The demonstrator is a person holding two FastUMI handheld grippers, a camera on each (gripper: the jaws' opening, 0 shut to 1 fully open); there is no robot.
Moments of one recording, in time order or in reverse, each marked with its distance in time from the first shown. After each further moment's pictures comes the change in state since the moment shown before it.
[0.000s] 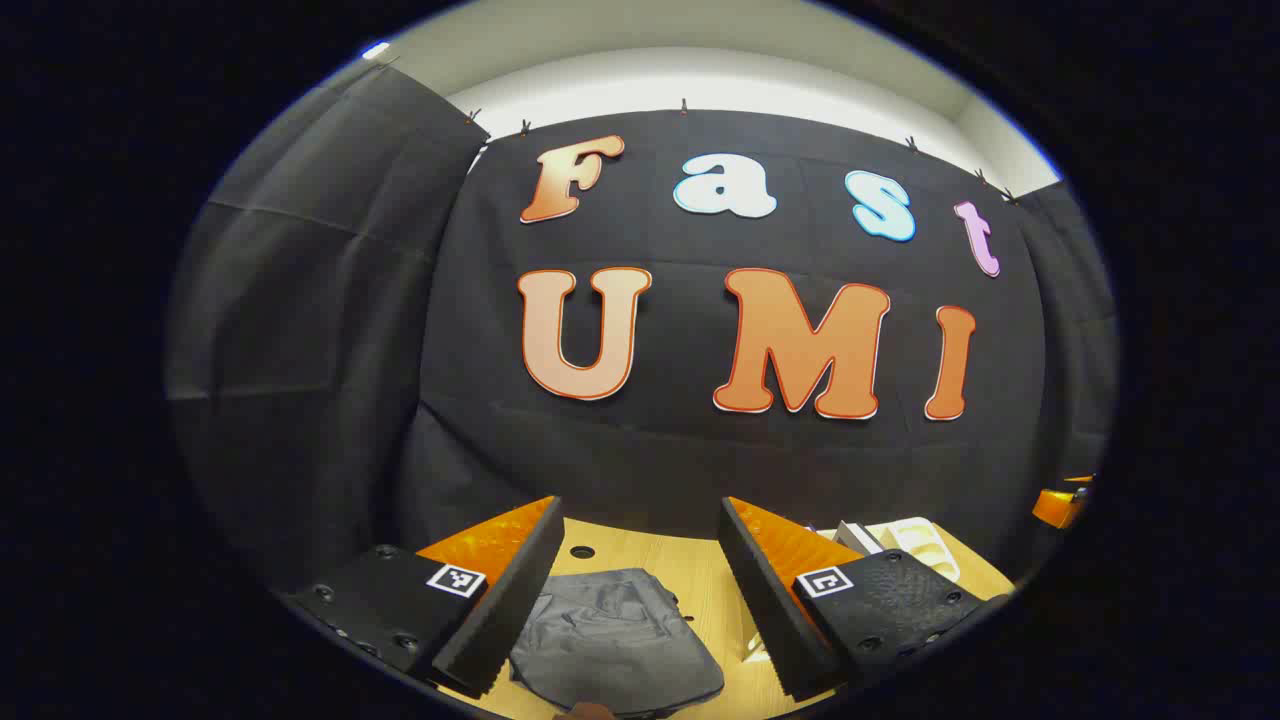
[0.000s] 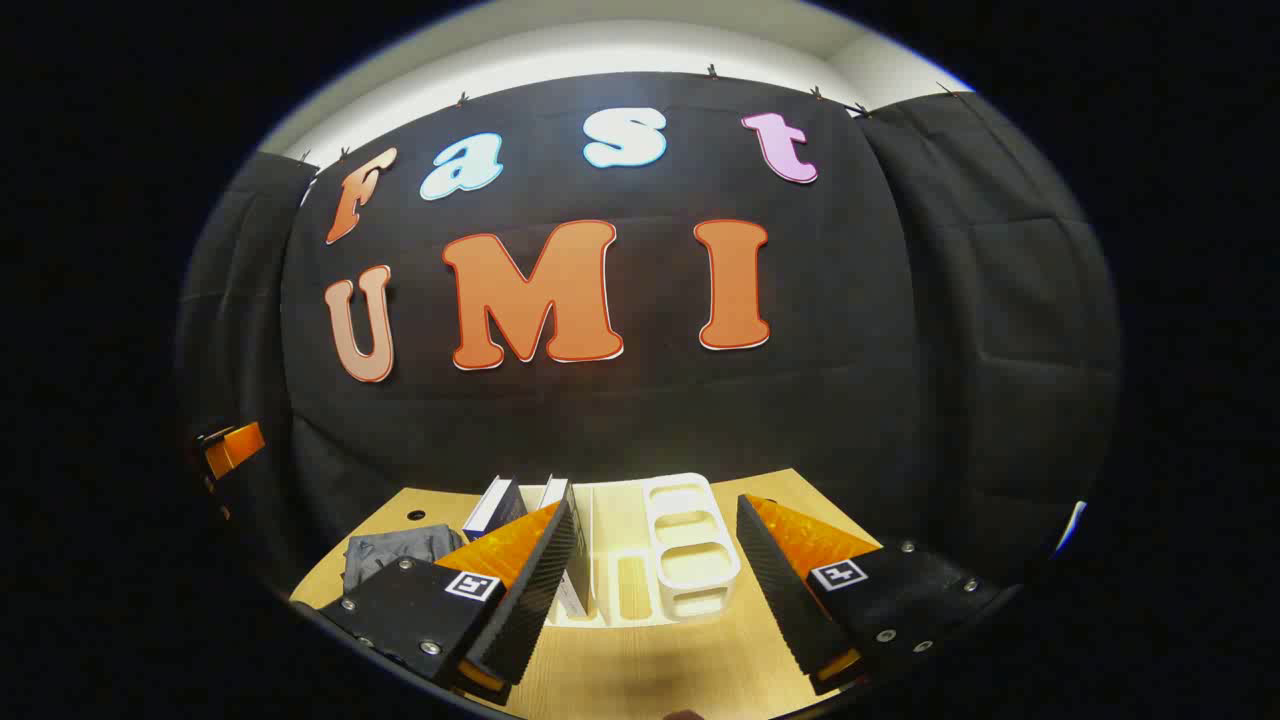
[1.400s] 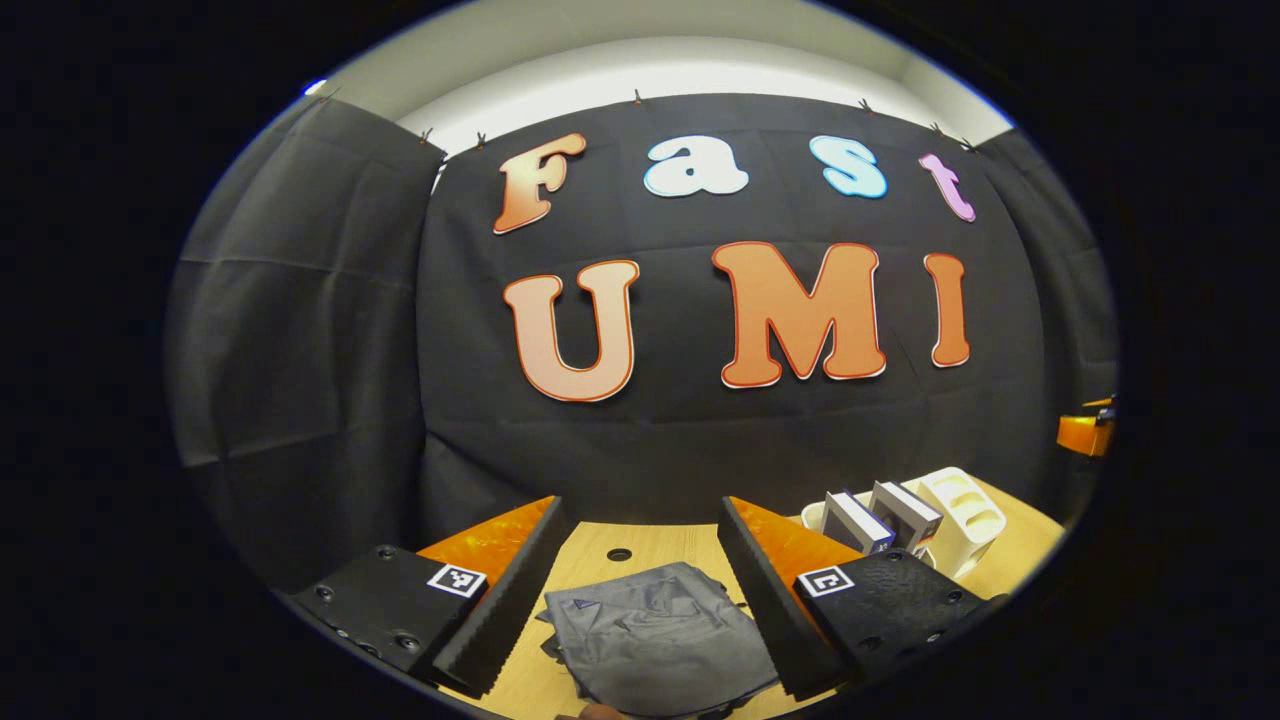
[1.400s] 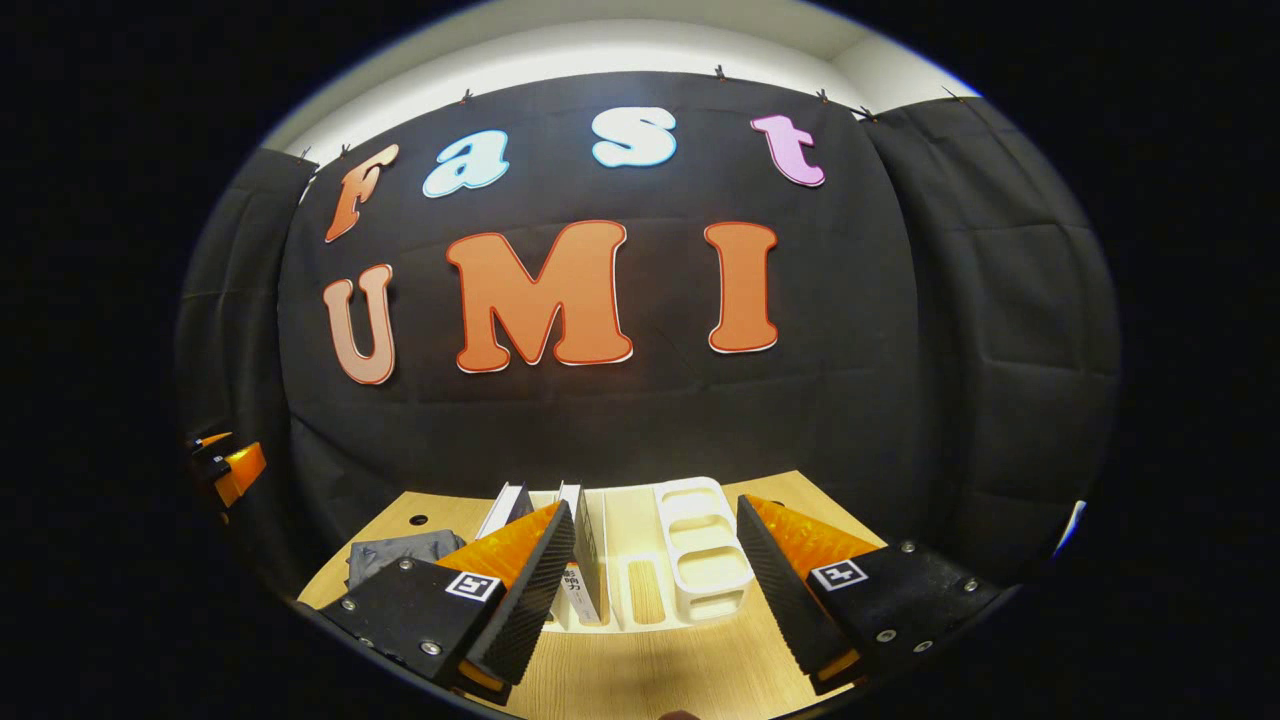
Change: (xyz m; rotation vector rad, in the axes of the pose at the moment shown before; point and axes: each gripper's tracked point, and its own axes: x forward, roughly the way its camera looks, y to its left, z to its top) left arm 0.013 0.018 -0.009 0.189 0.022 -0.028; right arm 0.006 0.021 0.001 -0.004 0.006 -0.014
